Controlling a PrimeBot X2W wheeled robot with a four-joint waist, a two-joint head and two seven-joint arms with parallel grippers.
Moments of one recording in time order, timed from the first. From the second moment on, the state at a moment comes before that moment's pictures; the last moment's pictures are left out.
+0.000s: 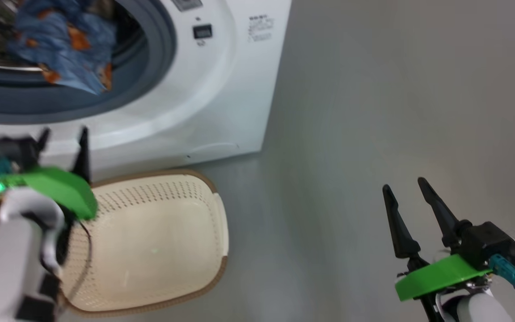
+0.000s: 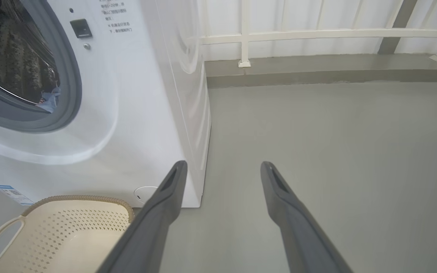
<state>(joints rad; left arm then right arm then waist) -0.58 0.30 -0.20 0.49 -0.40 0.09 0.07 -0.06 -0.05 0.06 0.05 0.16 0.13 -0.14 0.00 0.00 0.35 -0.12</state>
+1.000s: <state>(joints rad) -1.05 0.54 -0.15 0.60 -0.42 0.07 0.51 -0.28 -0.04 0.13 0.20 0.31 0.13 -0.25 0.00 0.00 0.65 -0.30</state>
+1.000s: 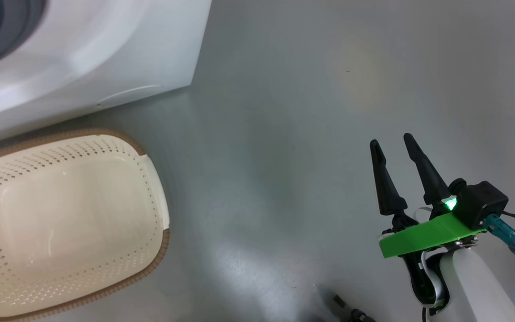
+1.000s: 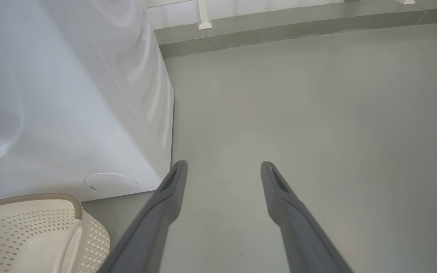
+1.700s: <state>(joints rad) -1.21 0.70 -0.11 0.53 -0.33 0.10 0.18 -0.33 -0.04 0.18 0.17 0.36 0.13 -0.25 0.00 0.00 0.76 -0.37</state>
